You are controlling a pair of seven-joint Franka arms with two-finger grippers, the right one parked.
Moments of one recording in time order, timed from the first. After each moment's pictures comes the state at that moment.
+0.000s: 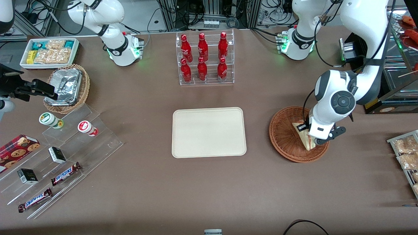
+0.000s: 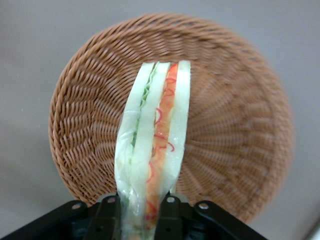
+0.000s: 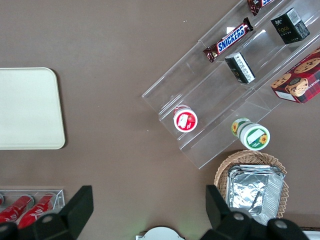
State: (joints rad) arm -0.07 0.24 -0.14 -2.04 0.10 2.14 -0.65
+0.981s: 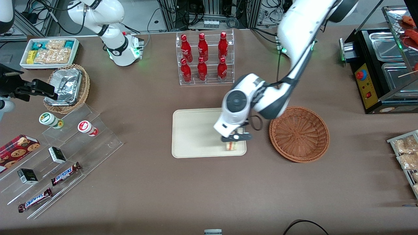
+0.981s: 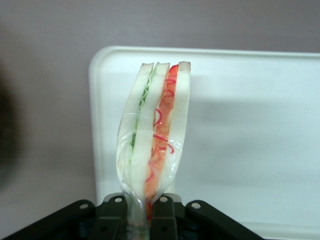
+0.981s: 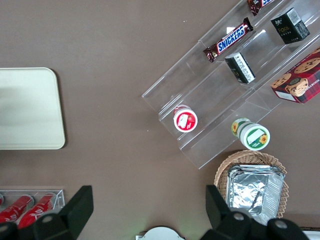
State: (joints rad) arm -0.52 0.67 -0.24 -1.48 0.11 2.03 -0.84
